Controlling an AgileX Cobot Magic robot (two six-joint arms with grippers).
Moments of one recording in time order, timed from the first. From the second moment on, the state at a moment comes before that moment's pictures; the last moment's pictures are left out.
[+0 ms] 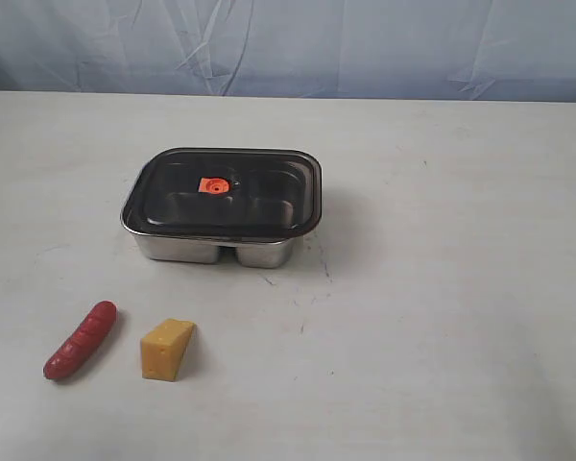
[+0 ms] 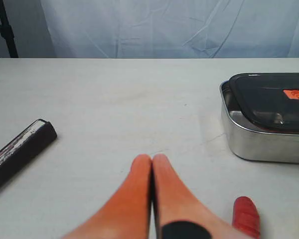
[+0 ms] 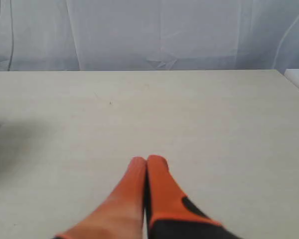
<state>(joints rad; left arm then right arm) -0.02 0.01 0.00 -0.02 0.32 -0.01 0.11 0.01 0.00 0.06 0.32 -0.05</state>
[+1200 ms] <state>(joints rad) -0.02 0.01 0.00 0.18 0.32 0.00 0.11 1.18 -0.94 0.61 0.18 -0.04</state>
